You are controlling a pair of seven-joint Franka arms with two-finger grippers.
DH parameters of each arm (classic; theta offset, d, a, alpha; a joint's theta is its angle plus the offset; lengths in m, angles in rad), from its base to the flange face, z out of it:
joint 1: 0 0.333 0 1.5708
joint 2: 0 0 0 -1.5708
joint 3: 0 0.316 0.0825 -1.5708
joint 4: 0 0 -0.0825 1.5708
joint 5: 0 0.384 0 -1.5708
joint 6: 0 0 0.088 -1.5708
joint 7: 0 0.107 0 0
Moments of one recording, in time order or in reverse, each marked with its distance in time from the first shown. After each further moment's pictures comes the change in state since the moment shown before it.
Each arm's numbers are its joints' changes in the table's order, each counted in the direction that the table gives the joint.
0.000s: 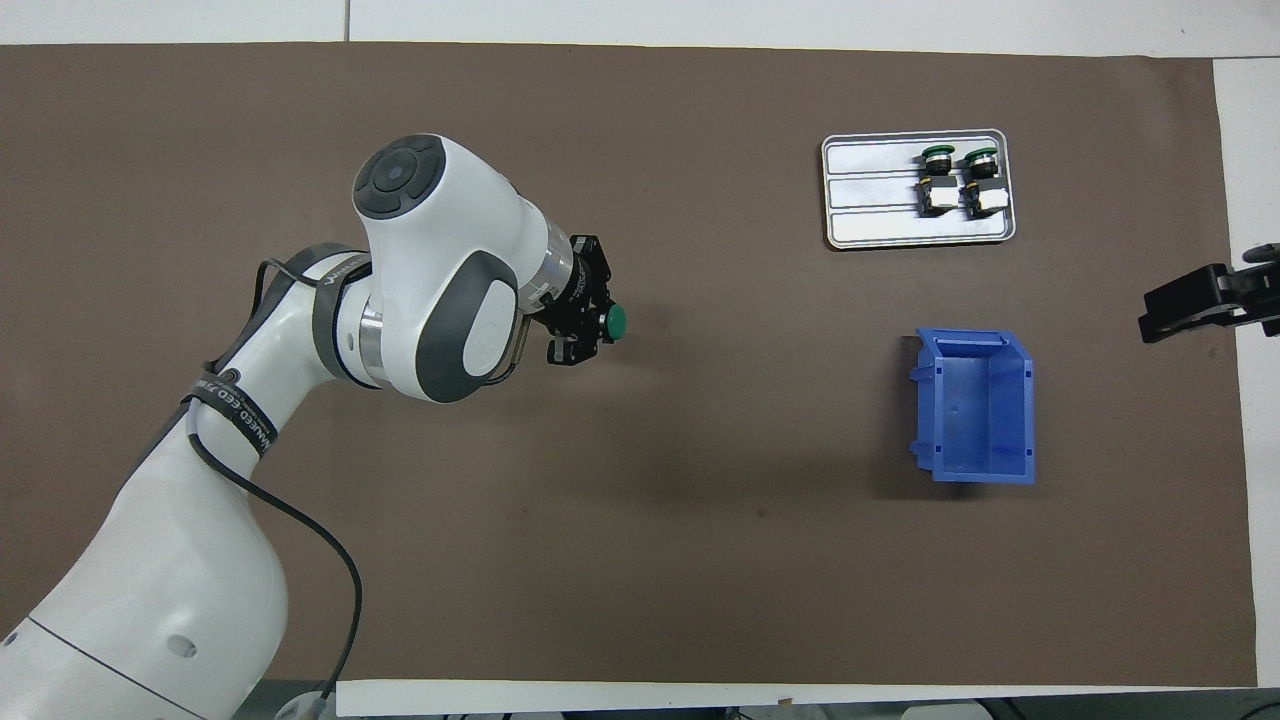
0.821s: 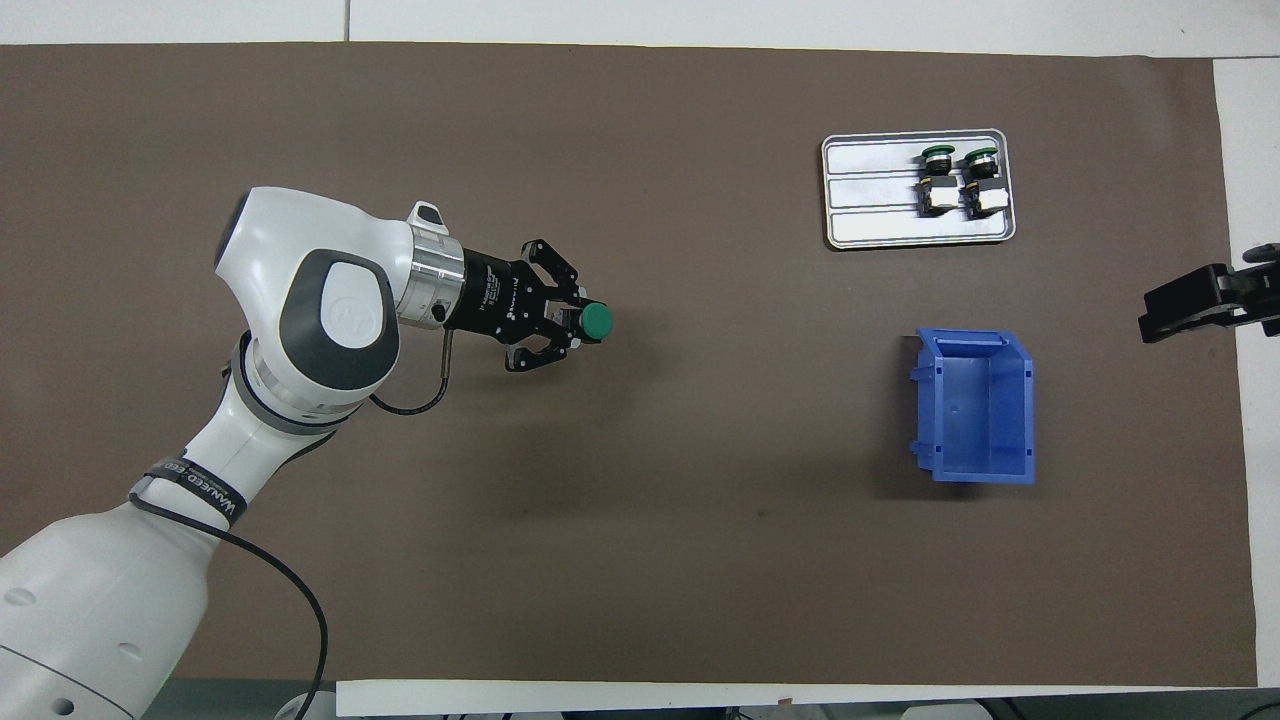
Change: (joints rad) left arm 0.141 0.096 0.005 0.239 -0.628 -0.037 0.505; right arm 0.000 0.000 0.000 0.000 0.000 0.000 0.000
